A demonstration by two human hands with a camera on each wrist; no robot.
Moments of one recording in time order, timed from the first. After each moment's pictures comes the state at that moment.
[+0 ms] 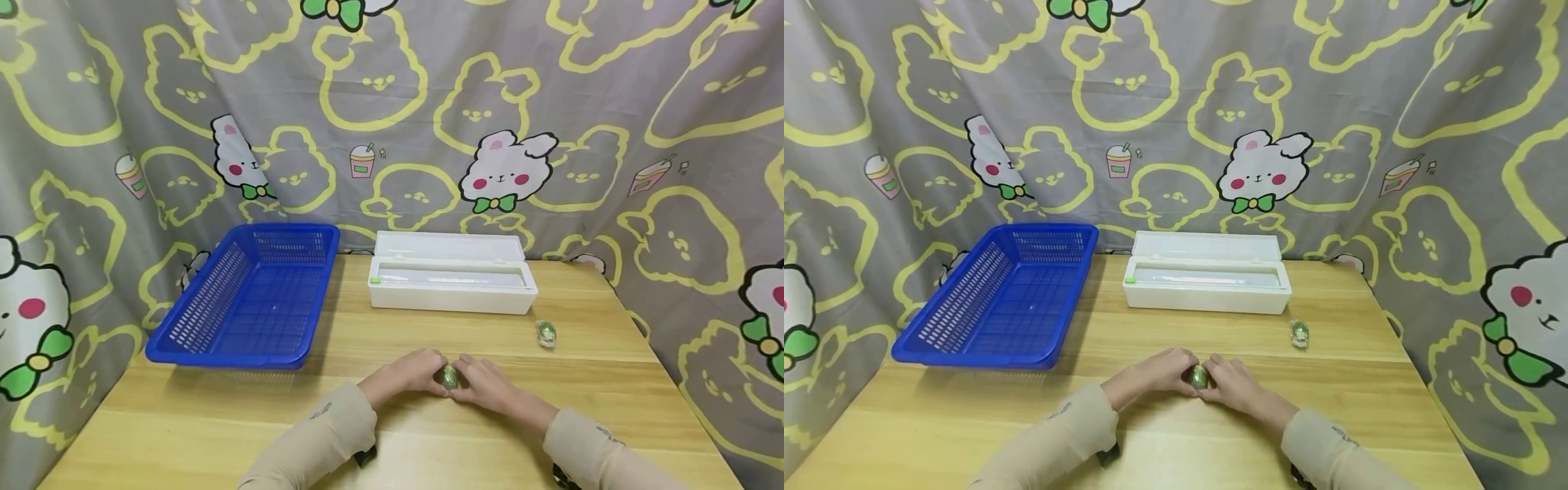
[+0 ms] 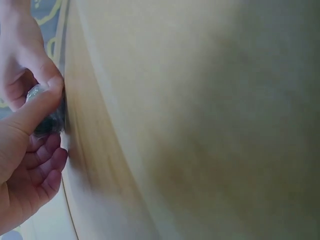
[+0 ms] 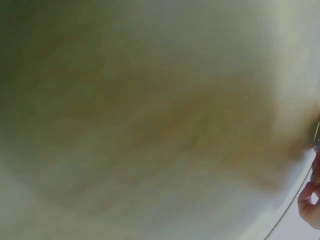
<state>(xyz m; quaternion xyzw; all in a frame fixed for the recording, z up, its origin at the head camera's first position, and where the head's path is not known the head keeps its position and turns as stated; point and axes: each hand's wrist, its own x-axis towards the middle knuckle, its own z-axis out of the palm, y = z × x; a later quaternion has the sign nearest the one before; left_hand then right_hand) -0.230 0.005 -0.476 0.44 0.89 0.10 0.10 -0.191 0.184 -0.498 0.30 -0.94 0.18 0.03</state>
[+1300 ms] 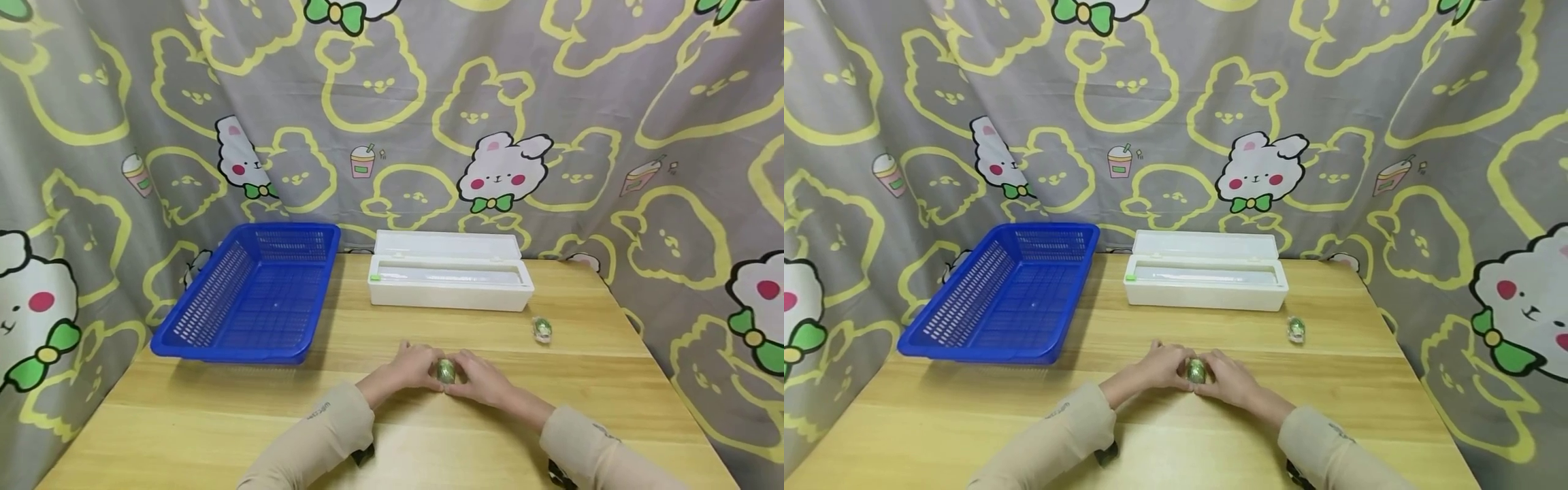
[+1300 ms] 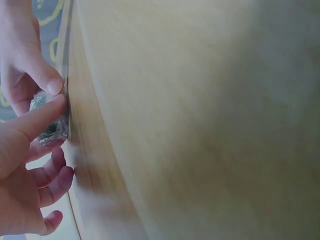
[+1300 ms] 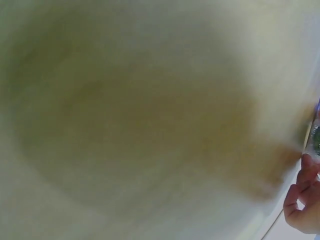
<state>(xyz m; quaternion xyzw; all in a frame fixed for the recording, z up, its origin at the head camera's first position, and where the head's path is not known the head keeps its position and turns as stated) -0.215 0.001 -0.474 0.33 0.93 0.14 0.10 -0.182 0.181 -0.495 0.23 -0.94 0.25 -0.02</state>
